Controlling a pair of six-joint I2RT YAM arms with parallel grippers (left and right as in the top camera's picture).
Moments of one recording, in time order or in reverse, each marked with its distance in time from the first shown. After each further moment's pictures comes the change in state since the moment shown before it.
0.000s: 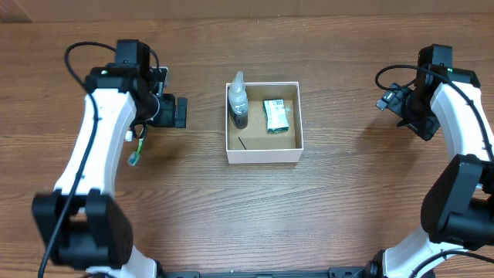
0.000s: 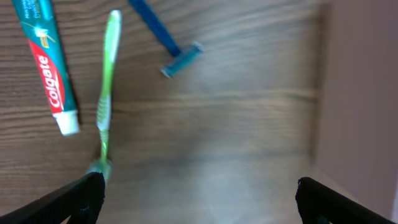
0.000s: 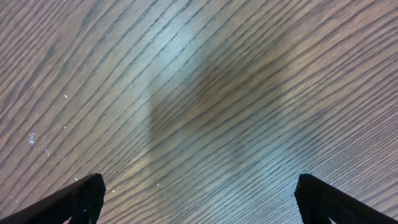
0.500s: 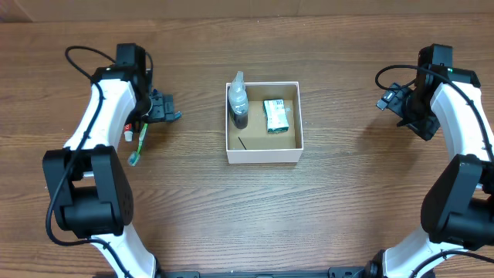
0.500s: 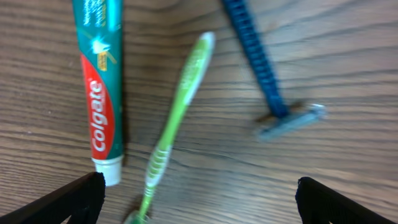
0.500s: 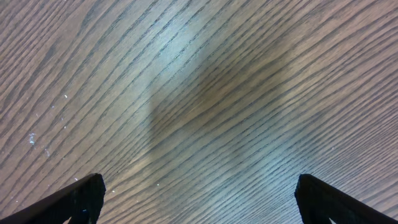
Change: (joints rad) left arm 0.084 0.203 0.000 0.161 -0.134 -0.077; right arm 0.000 0.000 0.000 0.000 0.000 0.000
